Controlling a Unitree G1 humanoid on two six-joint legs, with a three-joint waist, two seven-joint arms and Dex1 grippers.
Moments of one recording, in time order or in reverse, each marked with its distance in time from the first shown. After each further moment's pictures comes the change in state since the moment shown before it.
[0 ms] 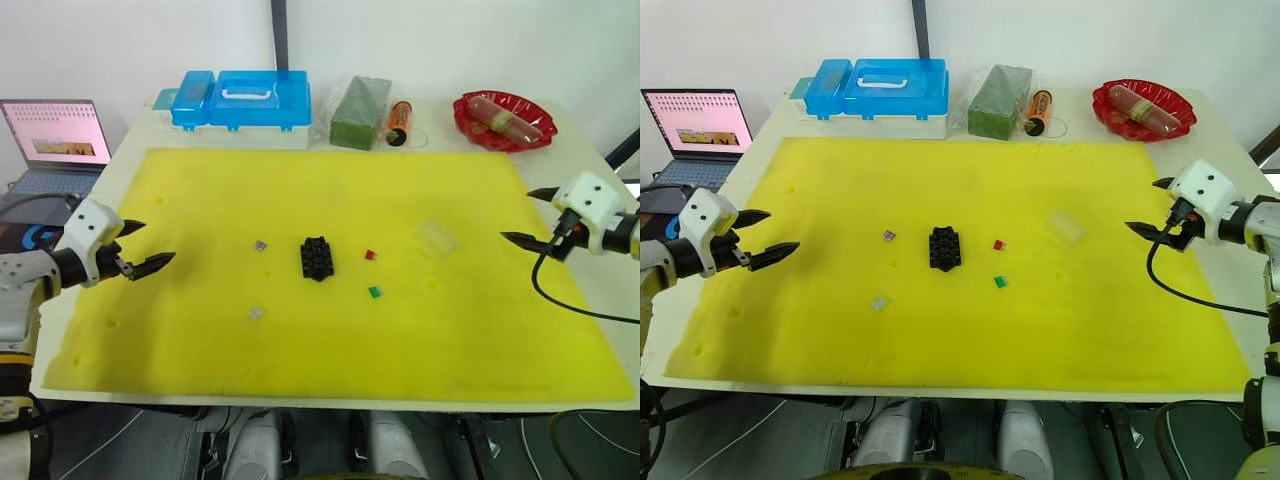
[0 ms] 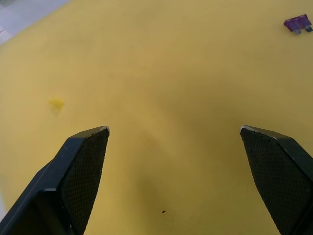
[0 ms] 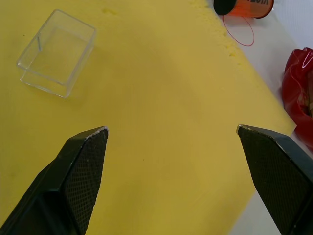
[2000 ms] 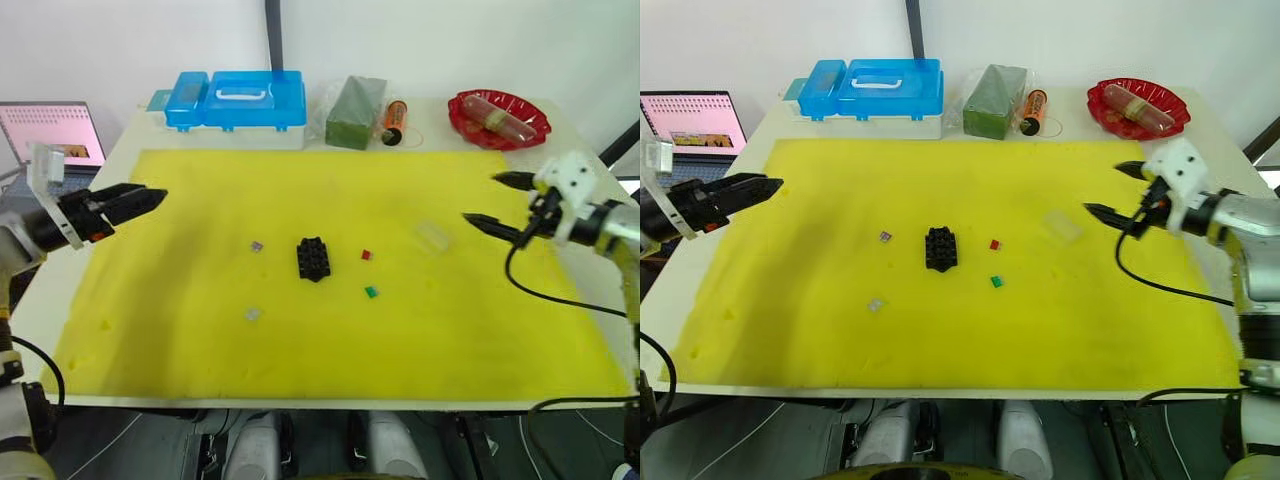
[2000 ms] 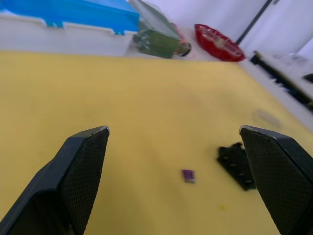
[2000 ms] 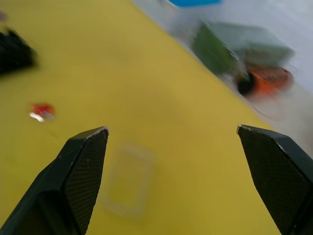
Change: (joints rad) left arm -0.236 0.010 0.185 -0.019 -0.503 0.884 -0.030; right arm 0.127 0.157 -0.039 -0.689 0.313 0.497 -0.092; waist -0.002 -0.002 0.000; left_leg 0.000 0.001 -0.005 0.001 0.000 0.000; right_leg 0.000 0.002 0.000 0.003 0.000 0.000
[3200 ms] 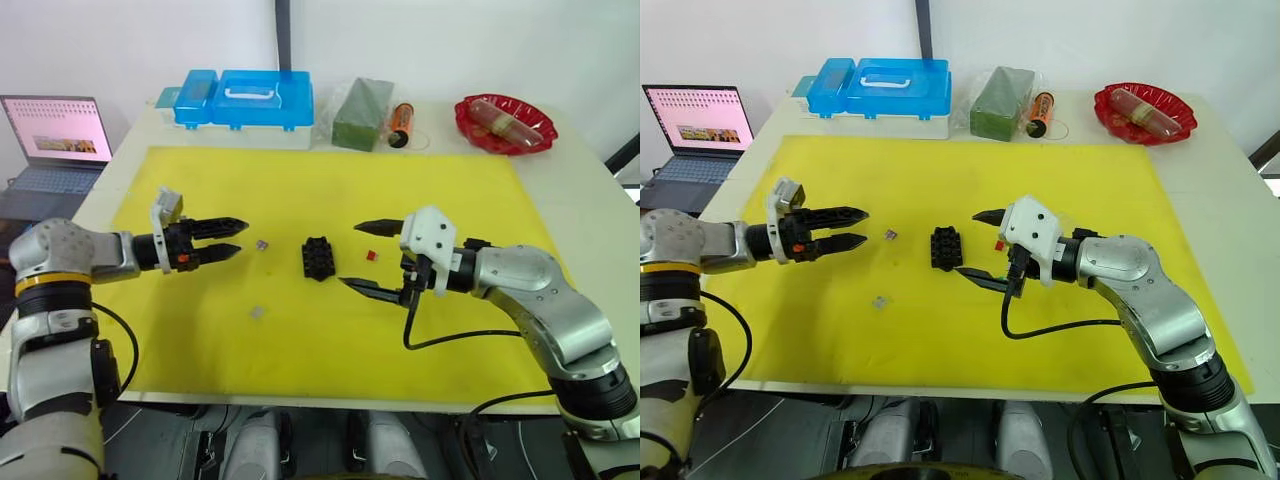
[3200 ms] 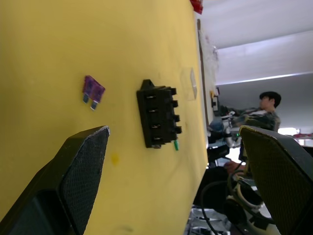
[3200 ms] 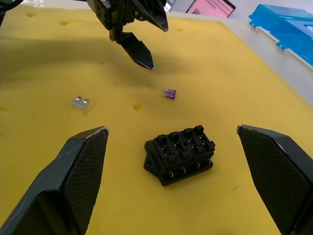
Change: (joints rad) left arm -0.249 -0.240 -0.152 0.311 -0.027 0.439 0.145; right arm 0.055 0.180 0.255 -0.436 -0.020 0.182 -0.167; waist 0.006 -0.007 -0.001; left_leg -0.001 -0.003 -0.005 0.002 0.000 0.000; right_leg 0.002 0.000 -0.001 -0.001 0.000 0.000
